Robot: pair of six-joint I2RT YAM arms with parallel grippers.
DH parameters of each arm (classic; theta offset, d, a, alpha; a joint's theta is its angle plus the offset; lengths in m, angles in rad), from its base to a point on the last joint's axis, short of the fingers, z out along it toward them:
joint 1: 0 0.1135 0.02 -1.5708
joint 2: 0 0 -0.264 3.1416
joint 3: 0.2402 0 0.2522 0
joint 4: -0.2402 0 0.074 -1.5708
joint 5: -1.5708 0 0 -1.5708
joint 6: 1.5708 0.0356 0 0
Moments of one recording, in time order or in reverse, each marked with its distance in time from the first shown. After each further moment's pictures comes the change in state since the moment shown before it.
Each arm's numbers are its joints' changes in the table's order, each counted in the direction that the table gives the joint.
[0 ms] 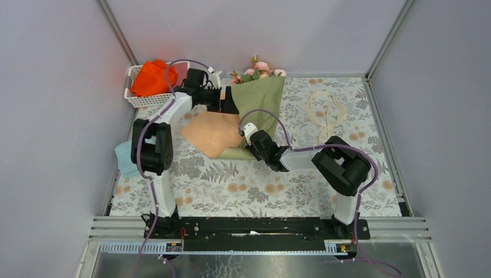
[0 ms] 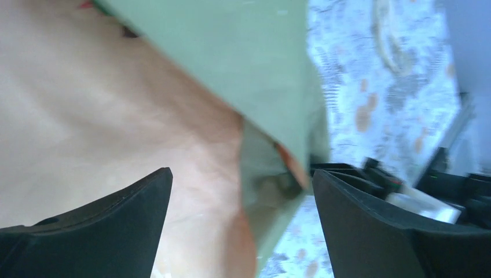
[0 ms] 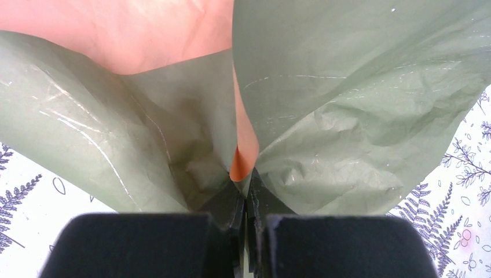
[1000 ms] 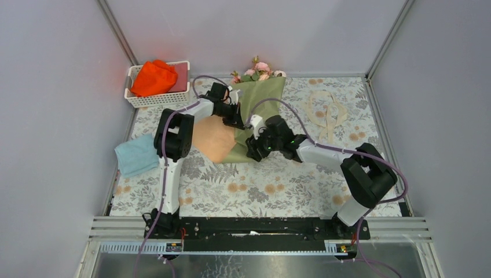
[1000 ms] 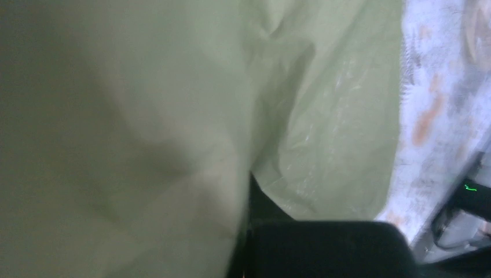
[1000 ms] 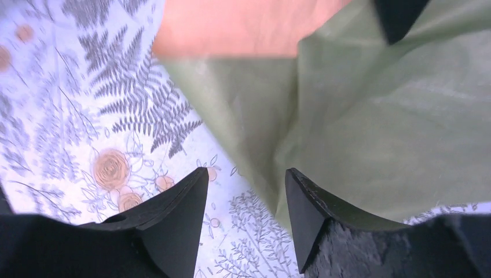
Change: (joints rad) left arm -0.110 0.246 0.062 0.086 0.048 -0.076; right arm -0.077 -0.208 0.025 -0.243 0.507 -0.029
